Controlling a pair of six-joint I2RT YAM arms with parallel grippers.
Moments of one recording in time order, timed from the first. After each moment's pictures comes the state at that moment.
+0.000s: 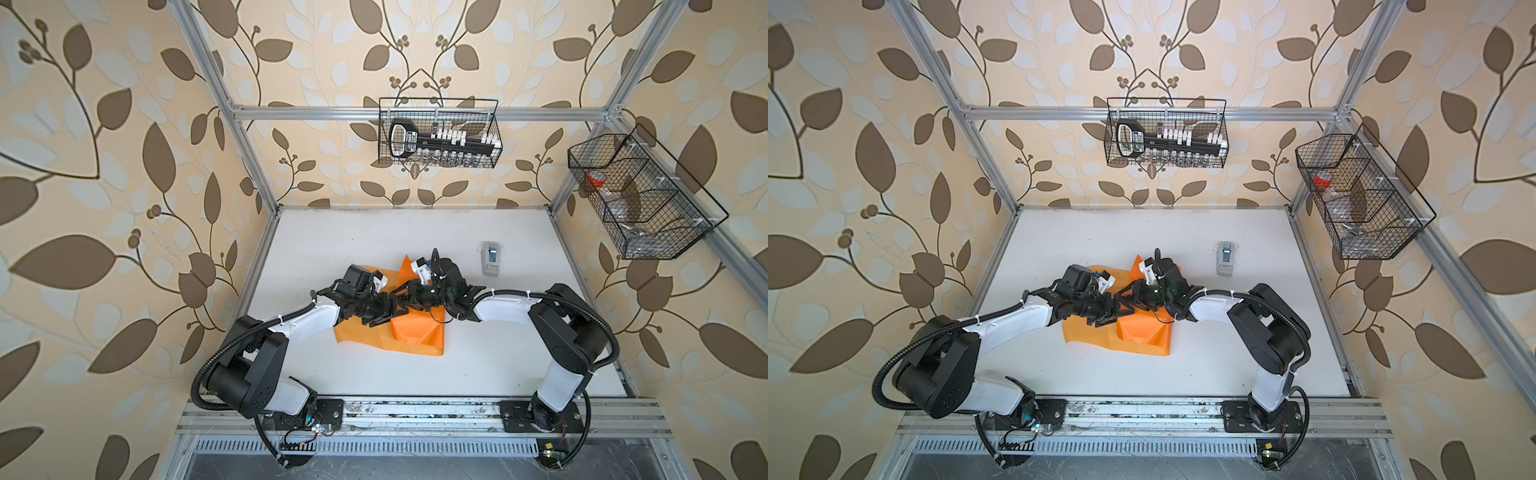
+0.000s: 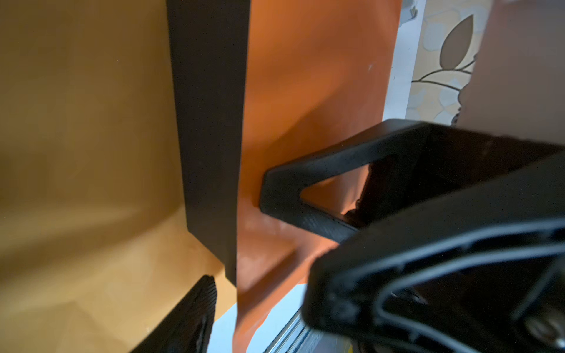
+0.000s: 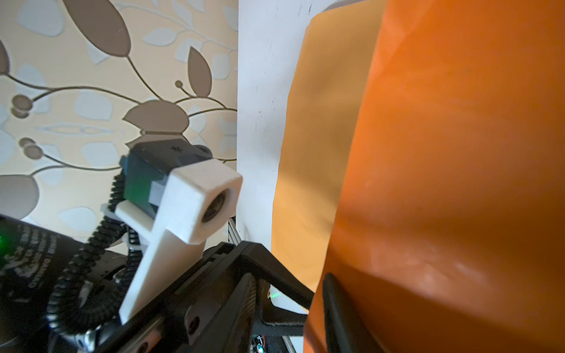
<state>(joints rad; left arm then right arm) -0.45 1.43 0.71 -0.20 0.67 -0.74 0.68 1.79 0.91 0.33 -0.51 1.05</state>
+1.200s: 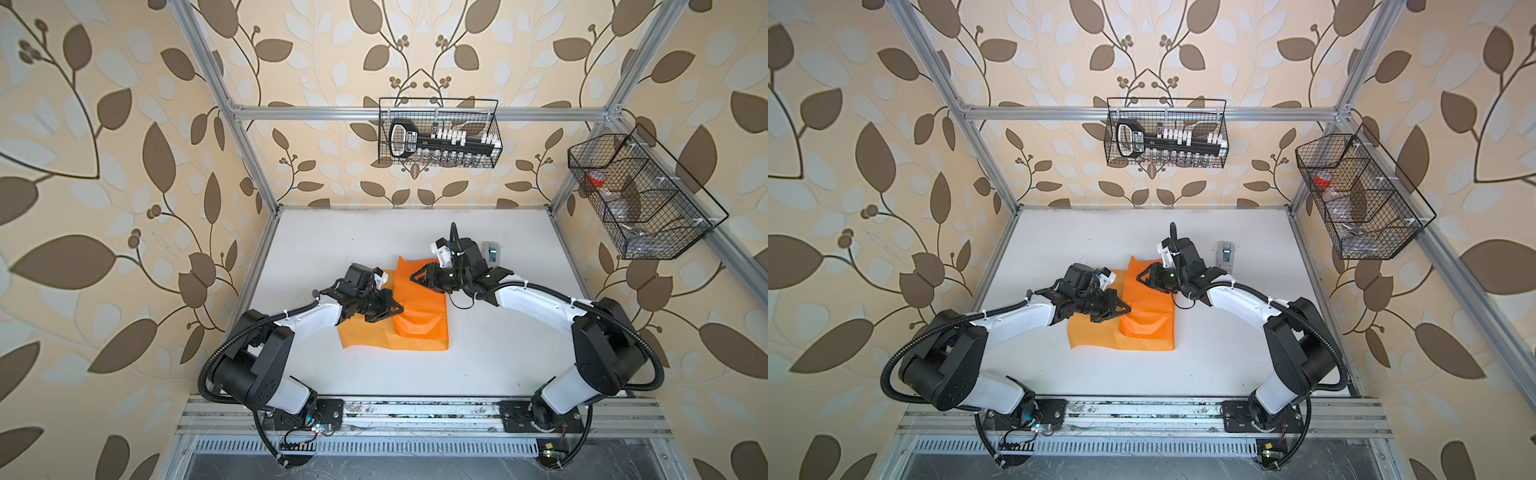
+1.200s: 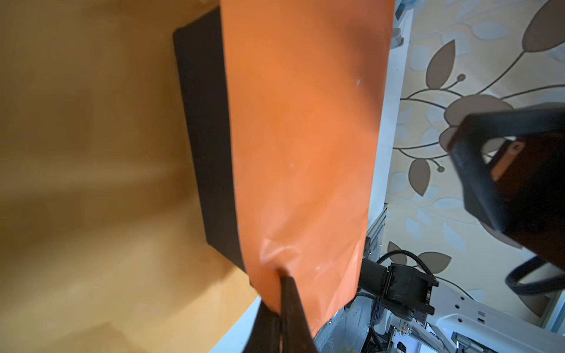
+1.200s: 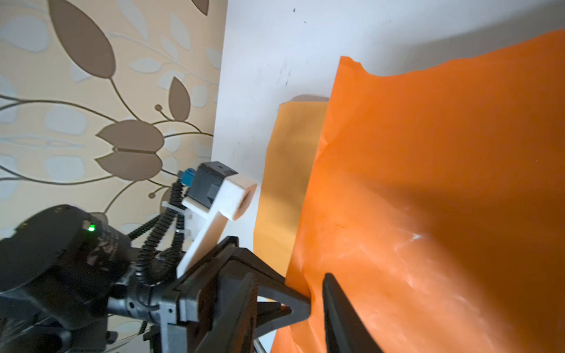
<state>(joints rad) -0.45 1.46 0.70 -0.09 0.66 -0.79 0.56 1.60 1.03 -0.12 -0.42 0.78</state>
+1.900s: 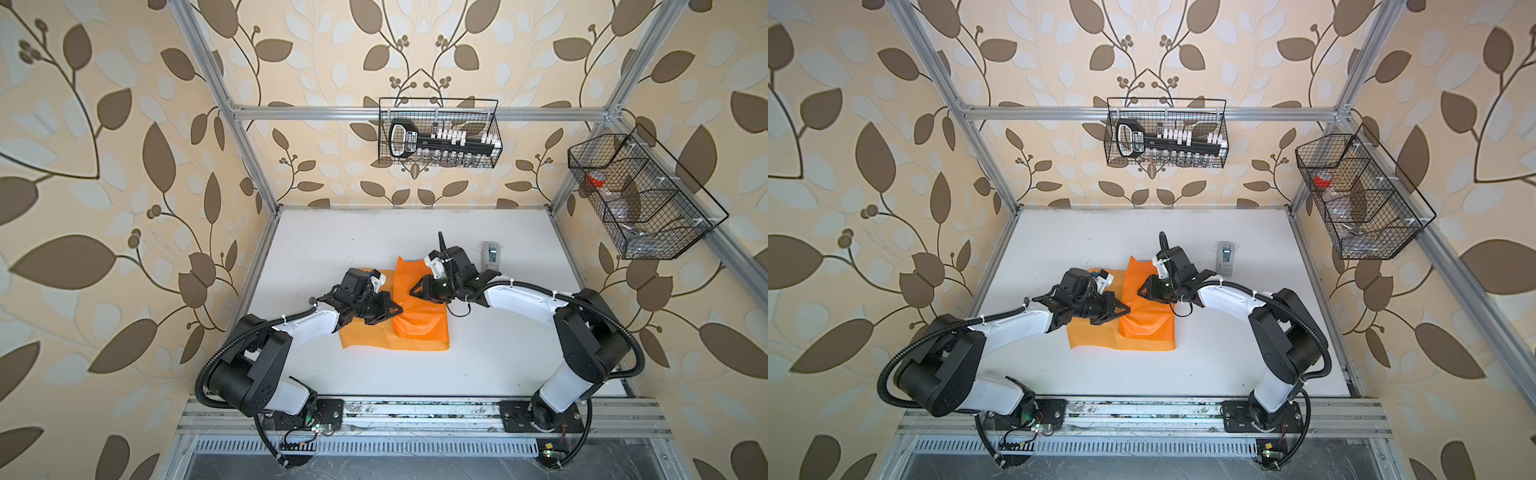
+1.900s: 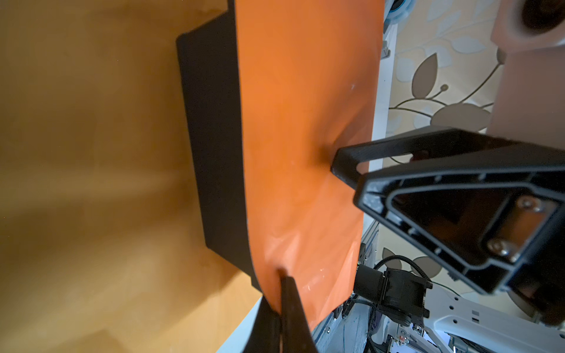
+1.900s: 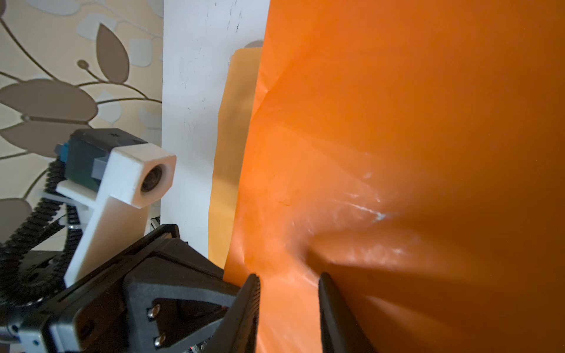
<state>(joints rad) -0.45 1.43 0.61 0.04 0.65 -0.84 0.60 1.69 1.03 -0.17 -0.40 0.72</state>
